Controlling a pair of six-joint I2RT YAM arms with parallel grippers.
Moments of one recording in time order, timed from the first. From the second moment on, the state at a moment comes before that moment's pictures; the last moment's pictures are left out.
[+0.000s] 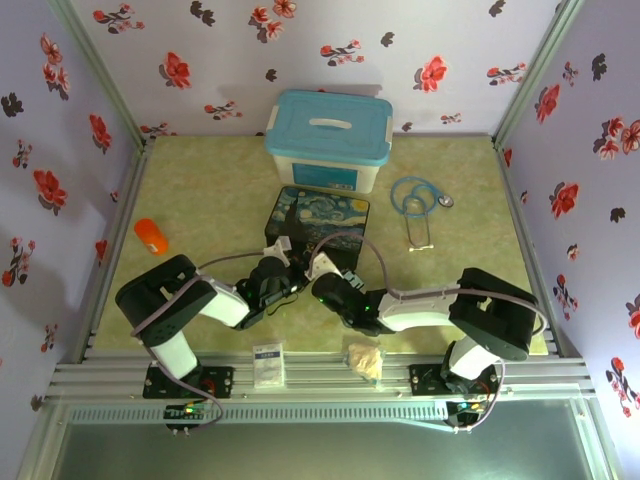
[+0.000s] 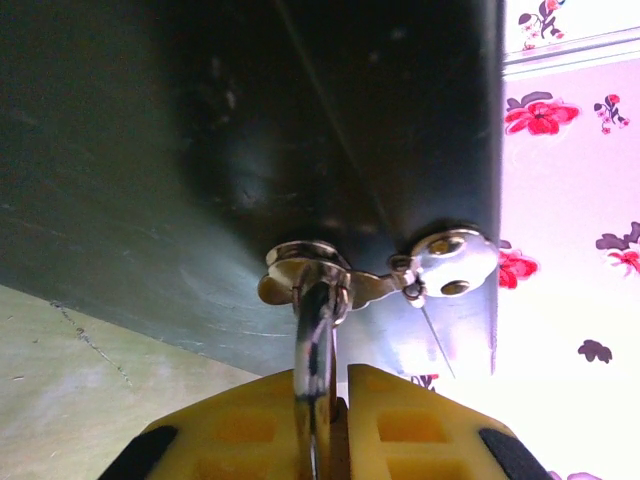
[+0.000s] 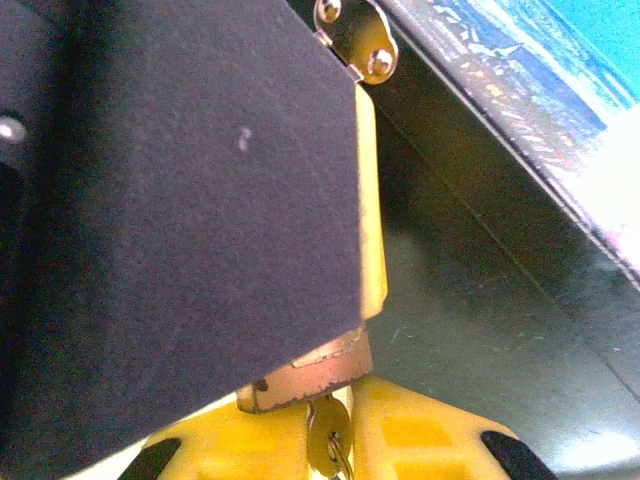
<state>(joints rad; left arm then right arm) -0.89 1.70 0.41 1.01 -0.01 -1.36 1.14 1.57 0.62 0.20 0.63 0.05</state>
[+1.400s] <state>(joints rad) -0.82 1.62 0.39 0.72 0.06 -1.21 0.82 1.42 0.42 0.42 0.01 0.38</state>
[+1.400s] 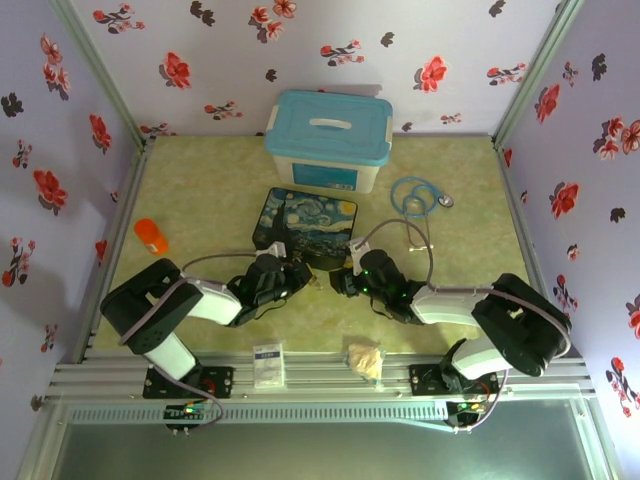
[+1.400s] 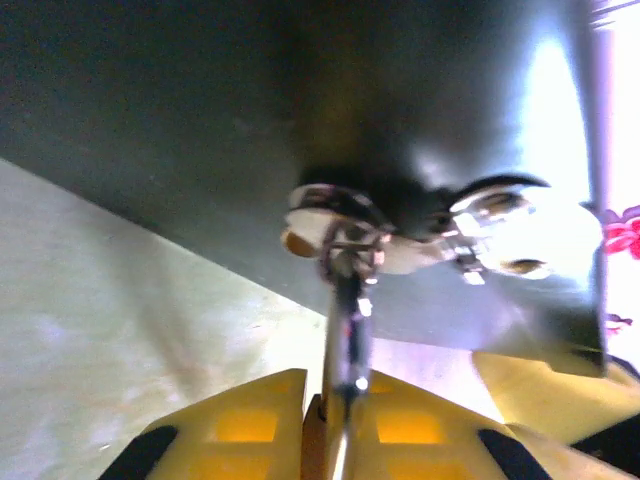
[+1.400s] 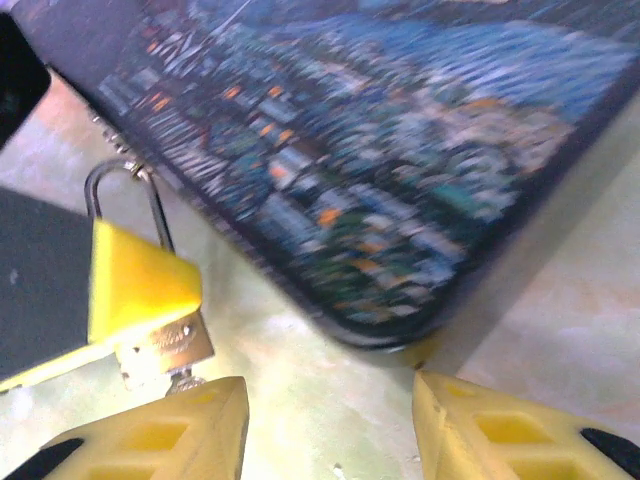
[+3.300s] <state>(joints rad) -0.96 1.57 0.73 -0.26 -0.27 -0.73 0.85 1.60 0.55 0.26 0.33 0.49</state>
